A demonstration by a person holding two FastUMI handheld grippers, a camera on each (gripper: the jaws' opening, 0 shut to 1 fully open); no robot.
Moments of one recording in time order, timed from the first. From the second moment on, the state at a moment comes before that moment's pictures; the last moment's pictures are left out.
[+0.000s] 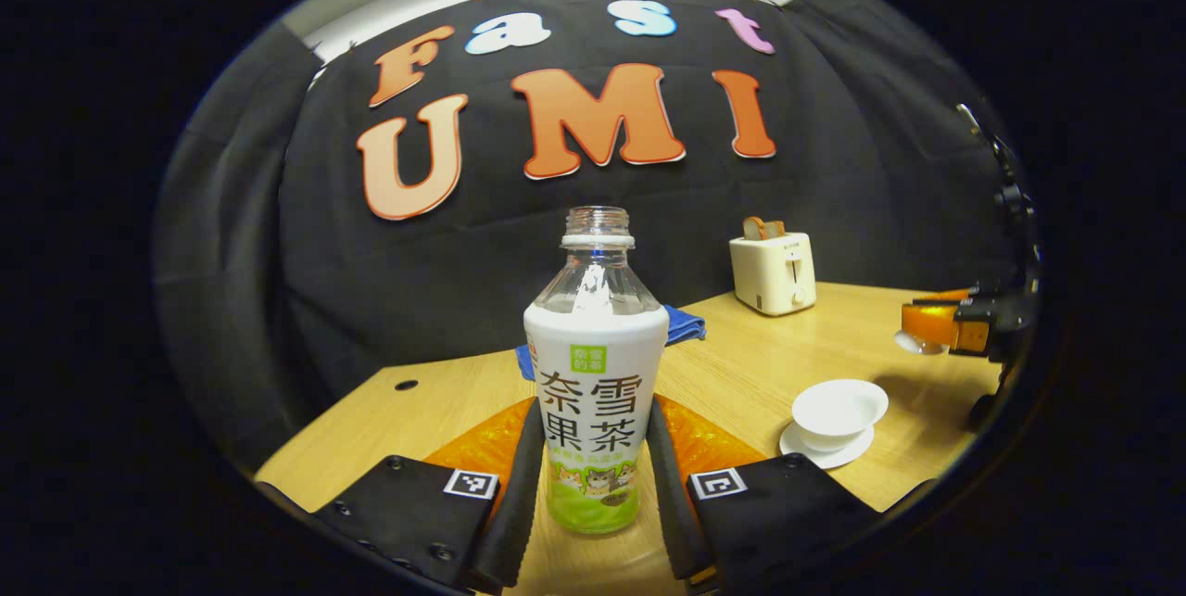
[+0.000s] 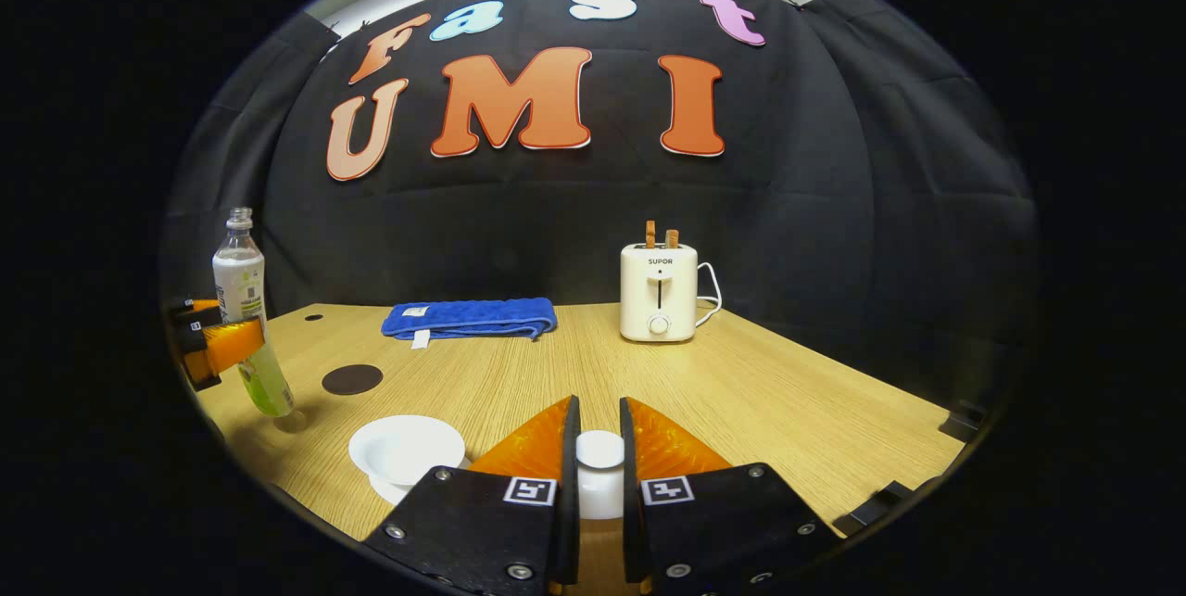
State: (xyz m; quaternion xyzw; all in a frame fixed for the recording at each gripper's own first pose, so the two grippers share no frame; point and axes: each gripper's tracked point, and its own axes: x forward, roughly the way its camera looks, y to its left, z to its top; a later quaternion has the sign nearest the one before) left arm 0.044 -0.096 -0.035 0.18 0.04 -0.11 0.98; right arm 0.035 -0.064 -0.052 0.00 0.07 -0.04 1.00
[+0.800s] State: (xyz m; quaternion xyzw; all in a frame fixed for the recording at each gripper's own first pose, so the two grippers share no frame) left arm 0.053 -0.164 -0.070 0.54 0.02 -0.20 0.82; right arm 0.019 -0.083 -0.052 0.02 0.08 -0.05 1.00
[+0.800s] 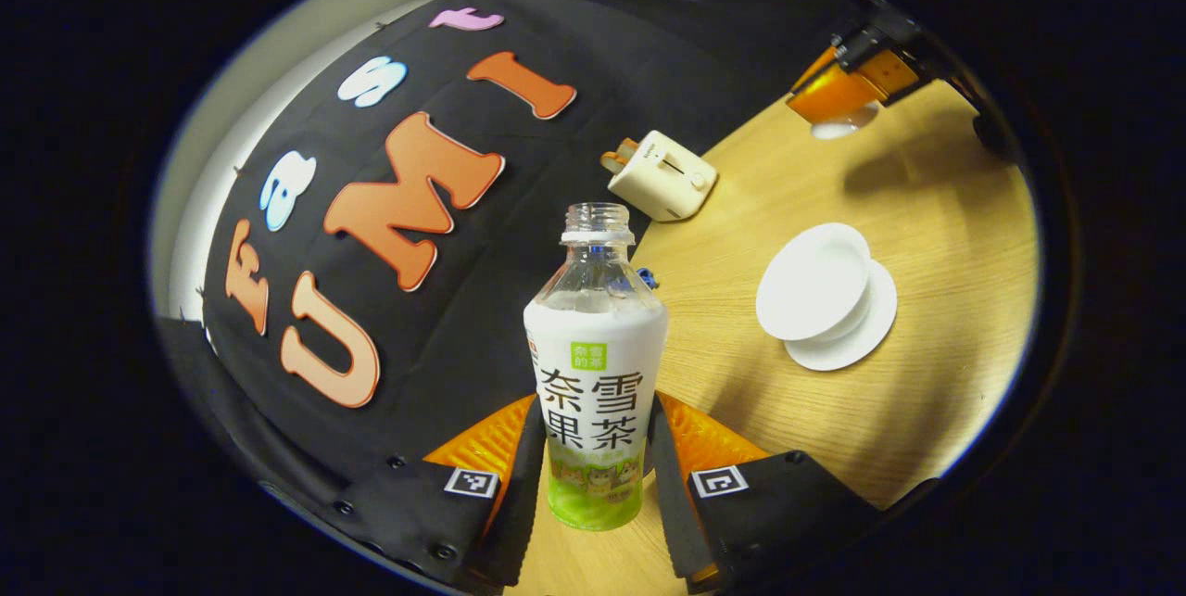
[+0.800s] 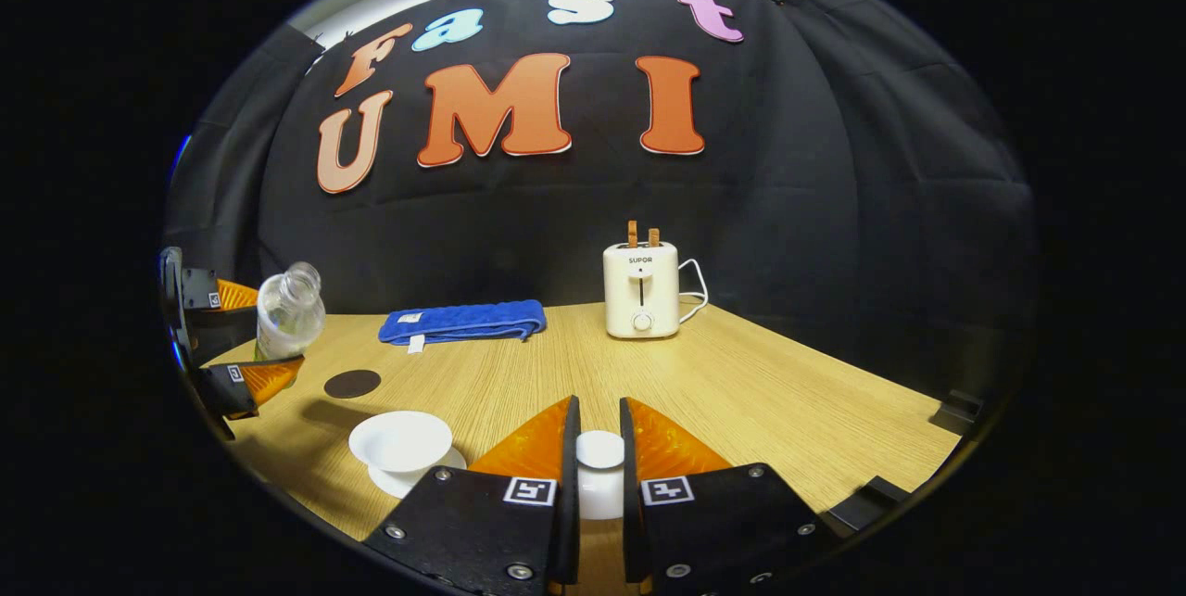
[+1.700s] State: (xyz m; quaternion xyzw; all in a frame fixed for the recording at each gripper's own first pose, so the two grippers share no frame) left arm 0.050 -0.172 -0.100 0.73 0.01 -0.24 0.64; right arm 0.016 -0.096 -0.057 0.03 0.08 -0.05 0.99
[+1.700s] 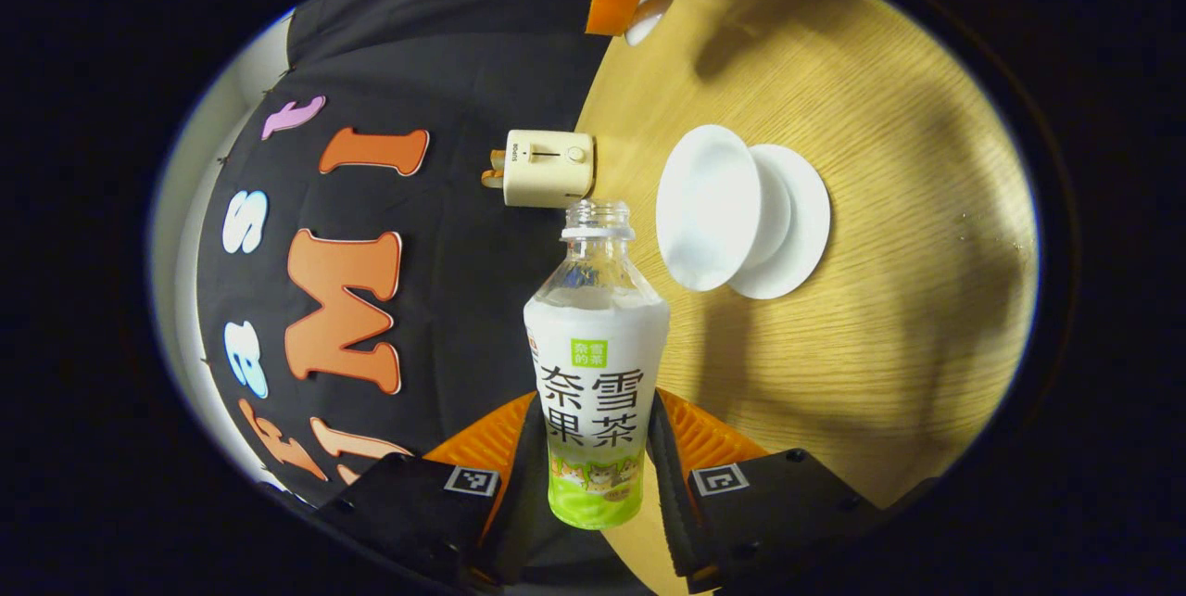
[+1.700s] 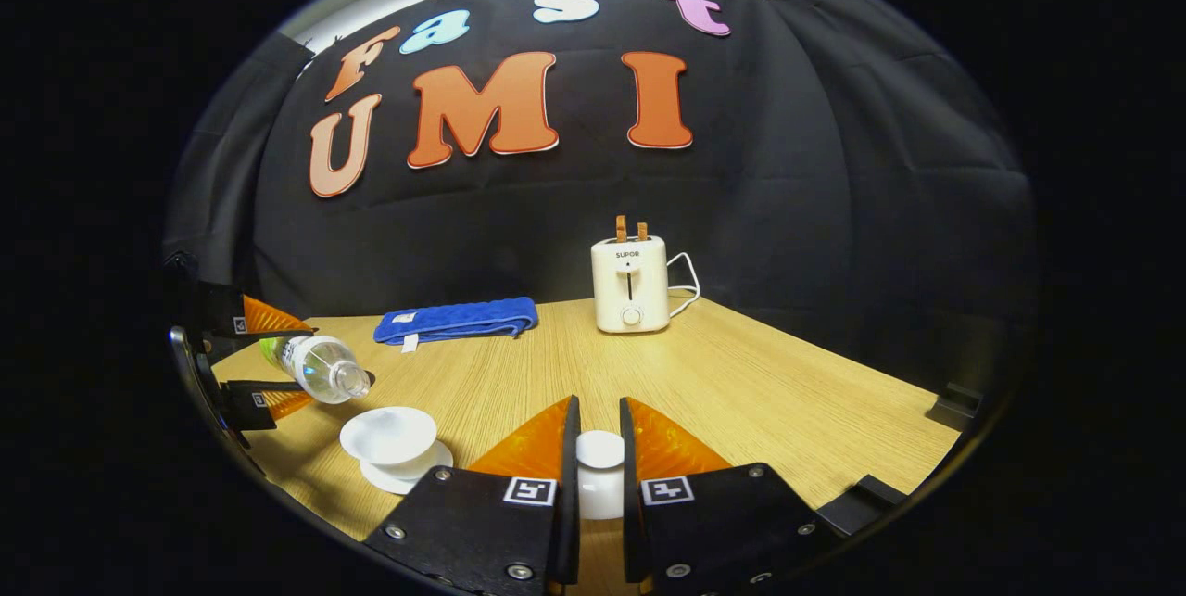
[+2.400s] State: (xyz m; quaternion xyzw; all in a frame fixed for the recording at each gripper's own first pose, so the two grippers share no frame) left arm 0.055 -0.181 -0.083 0.82 -0.01 -0.25 0.52; right arm 0.016 -0.098 -0.062 0.04 0.09 -0.05 0.99
